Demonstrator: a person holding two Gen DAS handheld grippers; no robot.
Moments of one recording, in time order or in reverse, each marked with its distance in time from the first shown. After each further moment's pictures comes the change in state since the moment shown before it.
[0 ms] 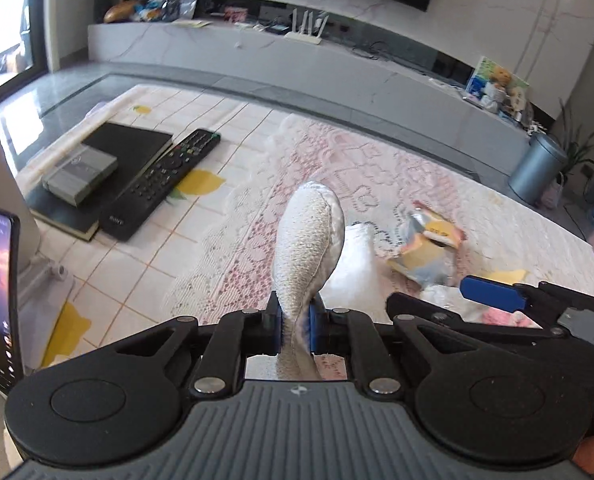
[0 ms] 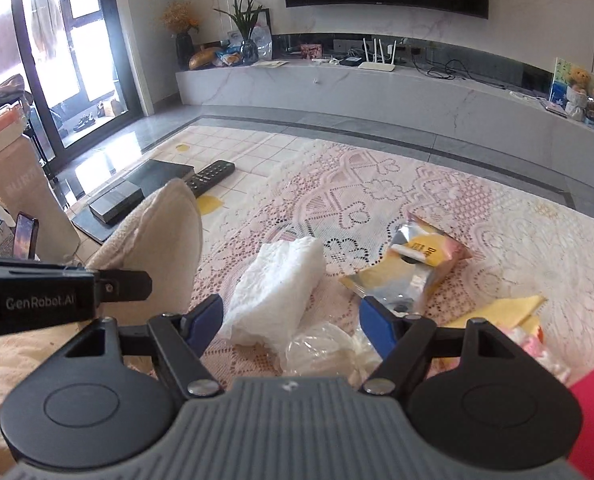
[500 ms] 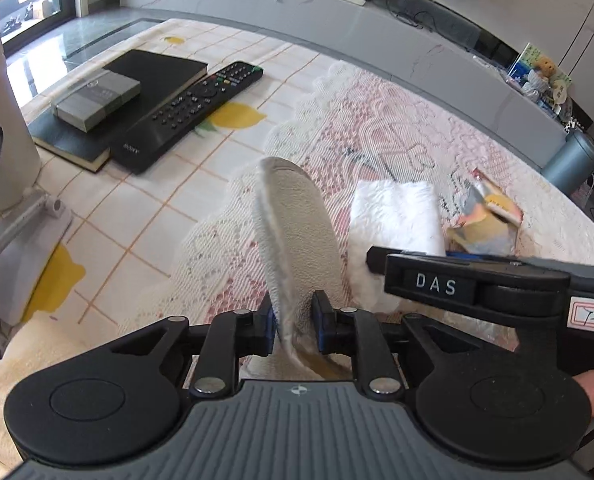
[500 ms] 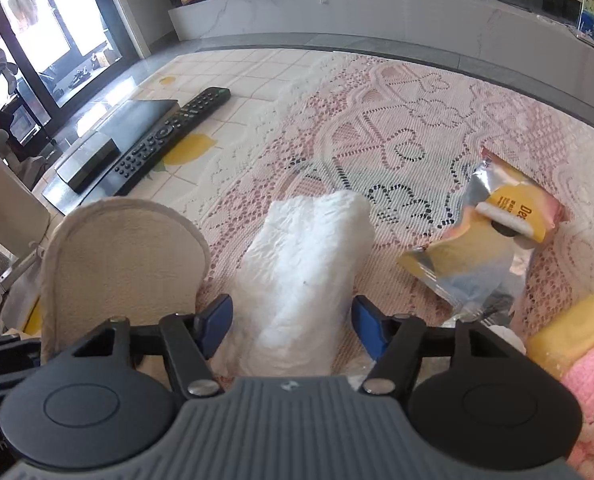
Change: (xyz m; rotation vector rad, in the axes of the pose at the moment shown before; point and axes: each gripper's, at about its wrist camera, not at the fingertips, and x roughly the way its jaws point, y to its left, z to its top) left arm 0.042 0.027 -0.020 -0.093 0.124 0.052; right arm 0.101 0.007 0.011 0.041 0.203 0.029
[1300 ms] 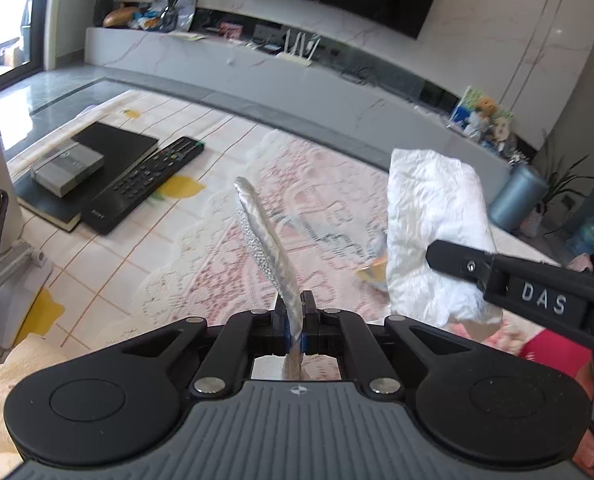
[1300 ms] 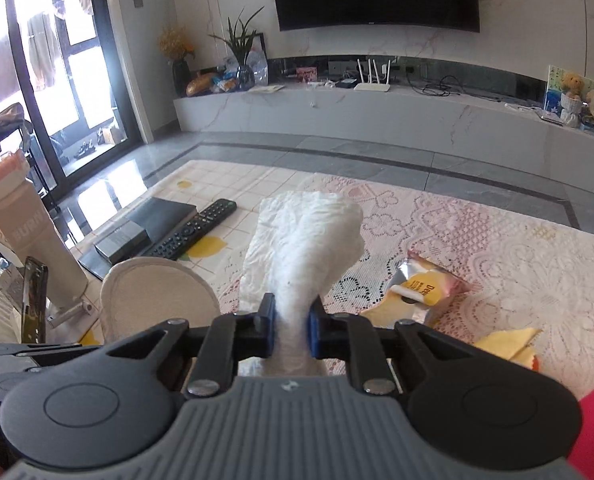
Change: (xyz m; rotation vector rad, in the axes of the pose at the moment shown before) left arm -0.071 -0.034 -0.010 0.052 -0.208 -0.155; right arm -0.150 -0.012 -0.028 0.012 -0.337 -0.026
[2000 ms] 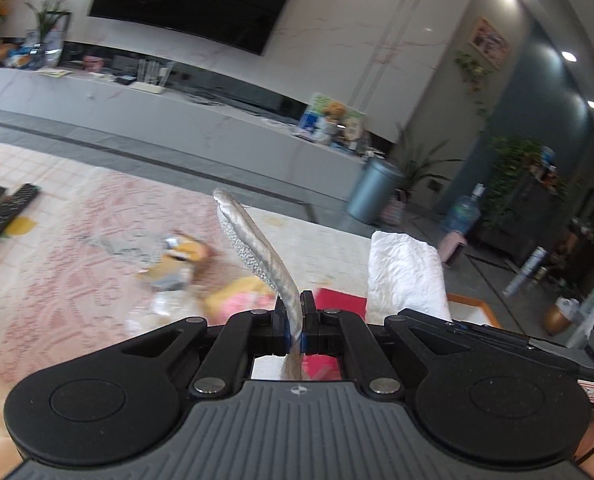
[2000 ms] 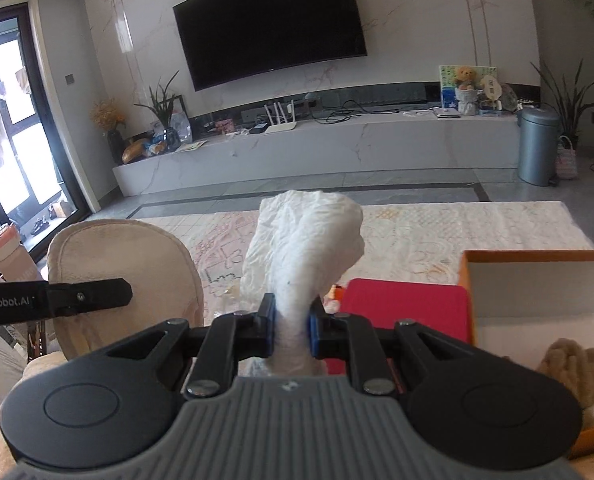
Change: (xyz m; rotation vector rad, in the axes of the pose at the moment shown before) left arm -0.073 -0.140 -0.023 0.161 -0.036 -0.385; right arm -0.207 -0.120 -0.070 0.192 -0.124 -0.177
